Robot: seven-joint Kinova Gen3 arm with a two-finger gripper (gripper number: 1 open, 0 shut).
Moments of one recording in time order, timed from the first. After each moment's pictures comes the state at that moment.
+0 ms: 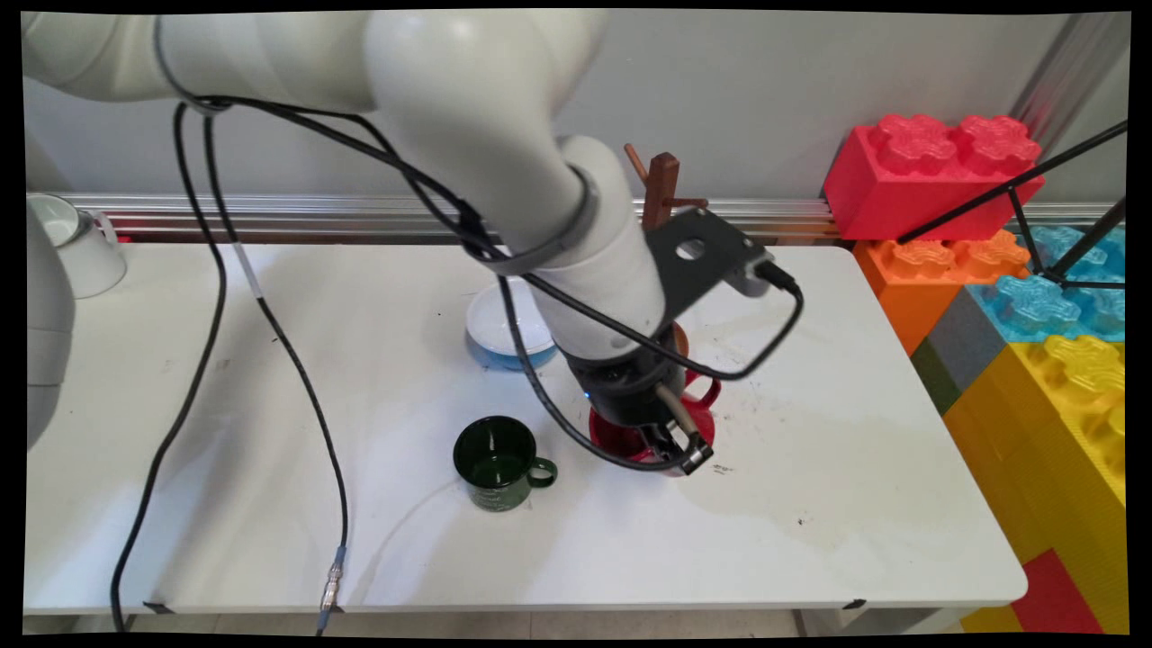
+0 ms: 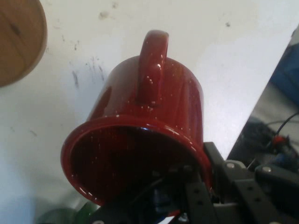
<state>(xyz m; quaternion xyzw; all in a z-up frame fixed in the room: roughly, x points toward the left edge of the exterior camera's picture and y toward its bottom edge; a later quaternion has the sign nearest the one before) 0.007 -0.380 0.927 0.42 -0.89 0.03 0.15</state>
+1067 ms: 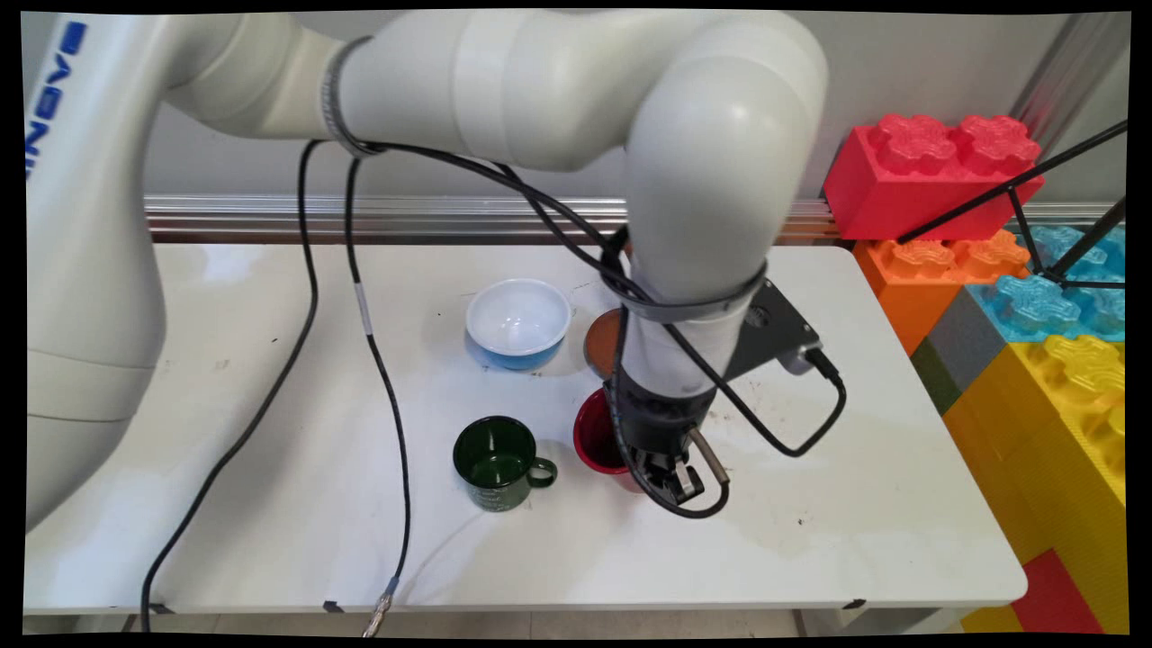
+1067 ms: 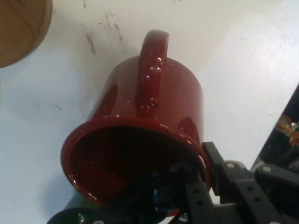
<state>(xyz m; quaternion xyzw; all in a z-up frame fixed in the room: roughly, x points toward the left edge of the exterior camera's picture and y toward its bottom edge) -0.056 -0.400 0.892 0.37 -0.93 0.06 -0.01</state>
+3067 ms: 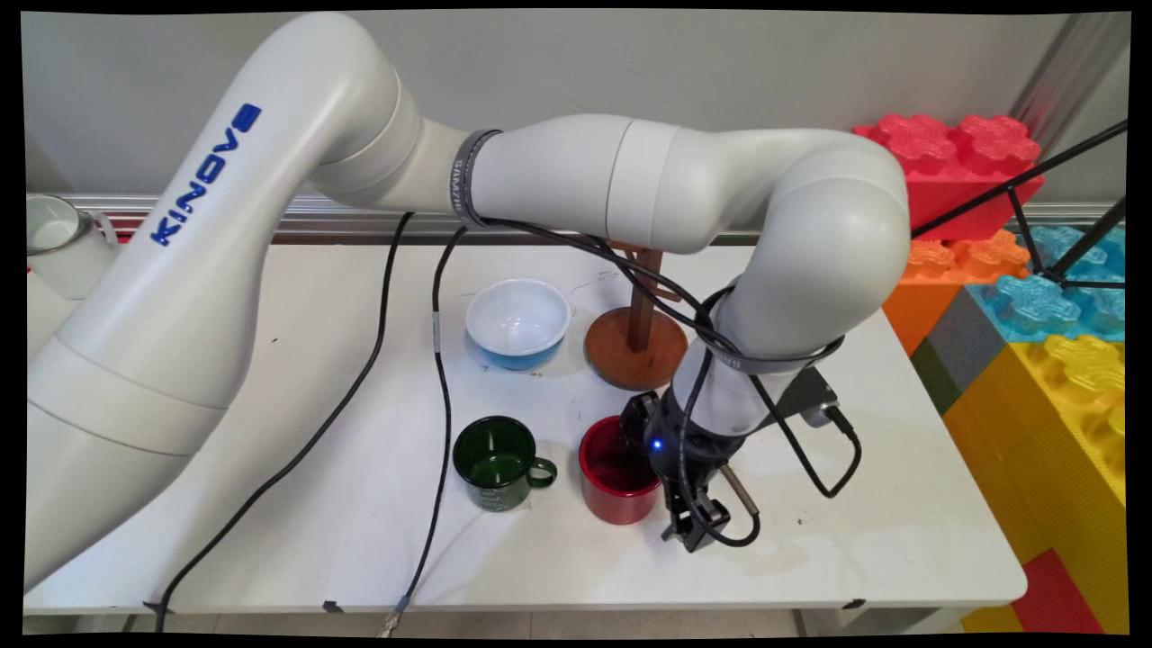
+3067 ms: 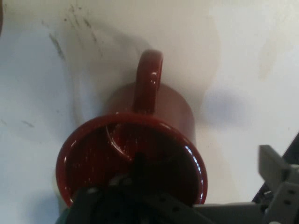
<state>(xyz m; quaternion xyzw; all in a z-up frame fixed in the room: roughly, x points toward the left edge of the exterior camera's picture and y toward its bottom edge) -0.103 -0.431 0.829 0.36 -0.93 0.03 -0.08</state>
